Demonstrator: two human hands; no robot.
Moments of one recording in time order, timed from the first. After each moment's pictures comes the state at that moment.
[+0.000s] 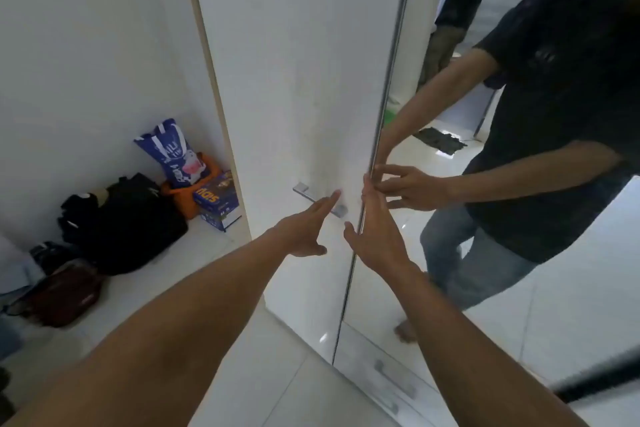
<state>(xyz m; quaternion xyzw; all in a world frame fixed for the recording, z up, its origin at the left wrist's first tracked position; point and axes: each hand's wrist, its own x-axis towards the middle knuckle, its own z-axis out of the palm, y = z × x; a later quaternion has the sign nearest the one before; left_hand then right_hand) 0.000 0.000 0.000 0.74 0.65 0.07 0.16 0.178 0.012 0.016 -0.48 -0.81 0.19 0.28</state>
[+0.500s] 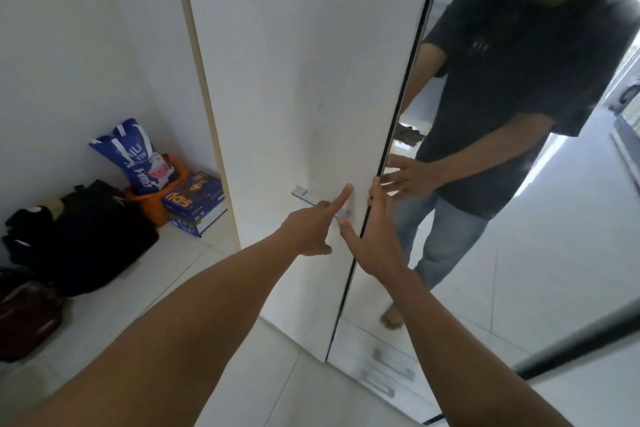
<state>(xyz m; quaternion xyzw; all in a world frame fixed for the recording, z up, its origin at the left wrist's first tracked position) -0.023 0.000 0.006 0.79 0.59 0.08 0.10 0.136 -0.019 0.014 -0.51 -0.73 0.21 0.41</state>
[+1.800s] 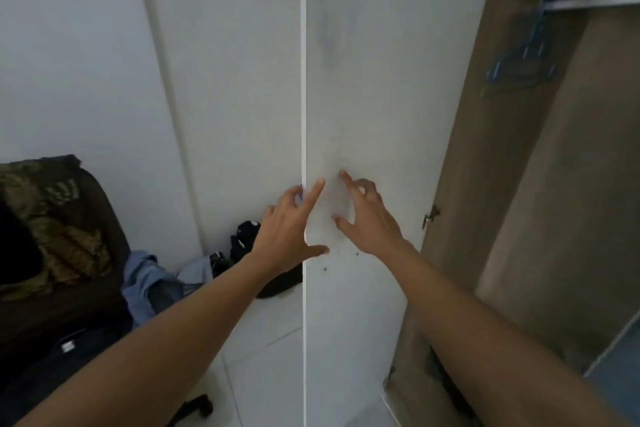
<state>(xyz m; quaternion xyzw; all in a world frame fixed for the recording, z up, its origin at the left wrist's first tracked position) -0.327 -0.257 0.124 0.53 0.81 0.19 -0.19 -0.215 -0.097 0.127 -0.22 -0.92 0.16 0.28</state>
